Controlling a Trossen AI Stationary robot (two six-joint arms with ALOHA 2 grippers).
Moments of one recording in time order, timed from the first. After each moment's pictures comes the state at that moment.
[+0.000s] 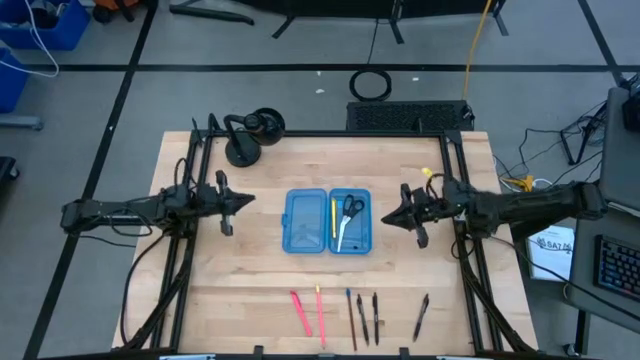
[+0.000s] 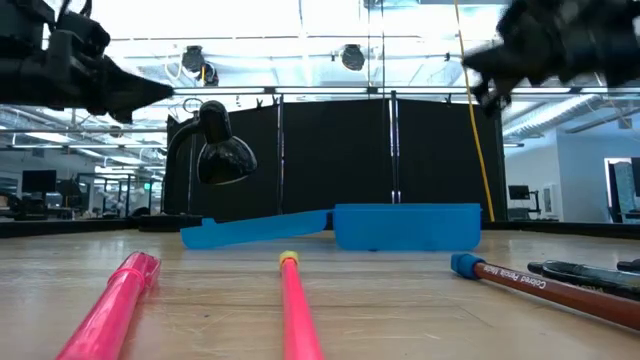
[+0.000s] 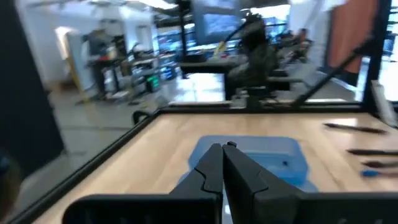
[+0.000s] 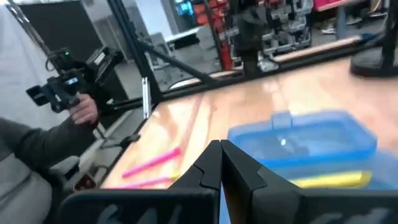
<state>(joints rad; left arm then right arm) 0.07 0.23 0.01 0.26 -0.11 0.07 -0.04 0.72 0.24 0.36 -0.22 0.30</state>
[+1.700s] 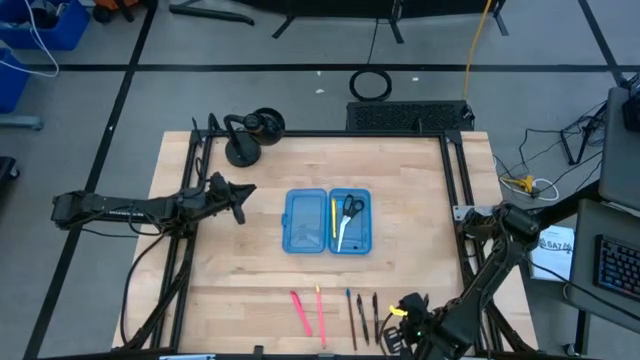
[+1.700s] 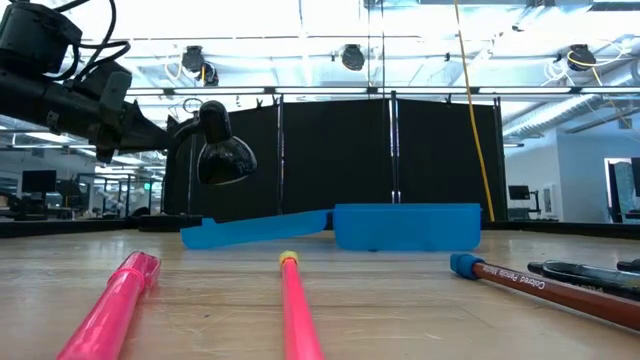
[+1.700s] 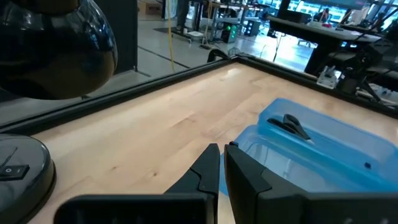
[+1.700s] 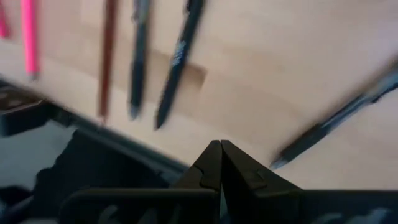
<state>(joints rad) 0.07 0.45 0.01 0.25 -0.45 -0.29 0.96 1.87 1.42 -0.96 0.18 2.19</state>
